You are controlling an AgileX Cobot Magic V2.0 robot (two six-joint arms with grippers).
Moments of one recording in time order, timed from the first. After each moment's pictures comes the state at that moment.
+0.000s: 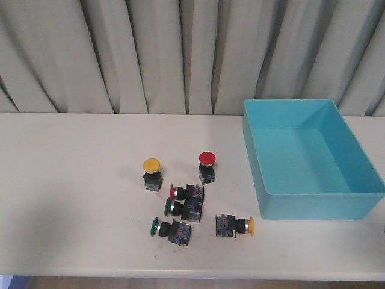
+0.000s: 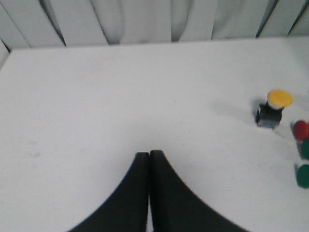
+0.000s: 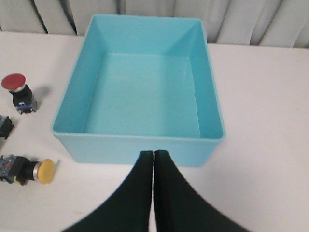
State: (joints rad) left arm 0.00 0.74 -0.66 0.05 0.61 -0.09; right arm 0.01 0.63 -0.55 -0.07 0.54 0.01
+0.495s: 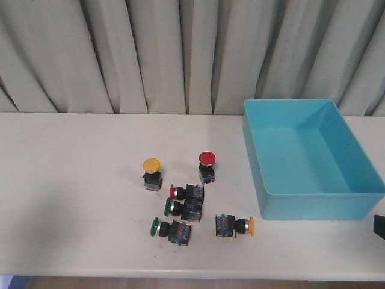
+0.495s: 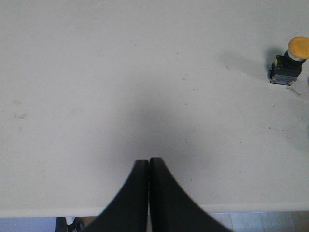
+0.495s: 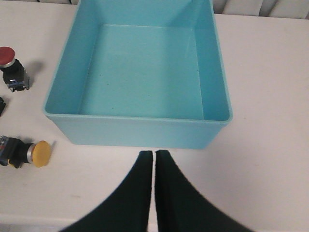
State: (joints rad) left arm 0.00 0.86 -0.66 0.05 0.64 -0.09; right arm 0.01 0.71 -0.55 -0.07 0.54 0.01
